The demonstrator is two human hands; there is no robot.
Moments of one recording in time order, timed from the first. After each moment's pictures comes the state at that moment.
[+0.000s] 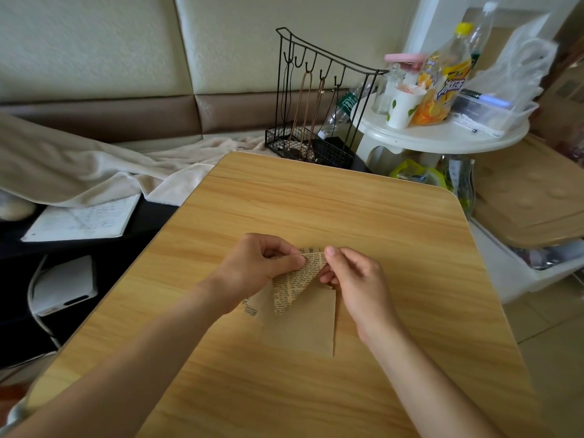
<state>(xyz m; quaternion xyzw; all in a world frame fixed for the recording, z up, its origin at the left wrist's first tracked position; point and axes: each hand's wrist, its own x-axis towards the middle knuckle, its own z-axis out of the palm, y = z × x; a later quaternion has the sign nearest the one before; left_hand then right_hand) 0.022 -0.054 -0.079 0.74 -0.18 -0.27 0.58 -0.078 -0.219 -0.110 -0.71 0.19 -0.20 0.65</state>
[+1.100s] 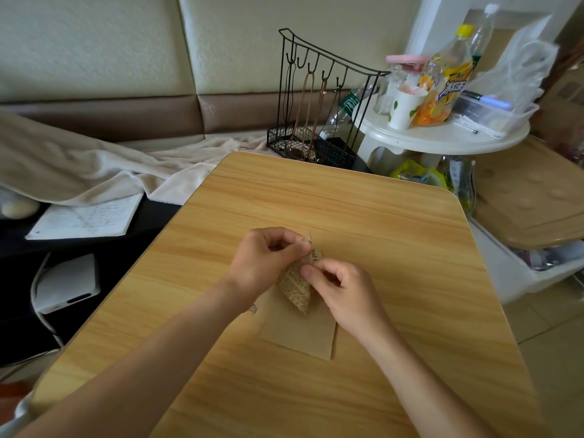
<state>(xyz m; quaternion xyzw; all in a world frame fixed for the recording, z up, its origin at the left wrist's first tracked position) 0.017 -0.066 -0.084 0.71 -0.17 -0.20 0.65 -0.081 -0.213 -0.114 -0.84 0.11 -0.12 0.51</state>
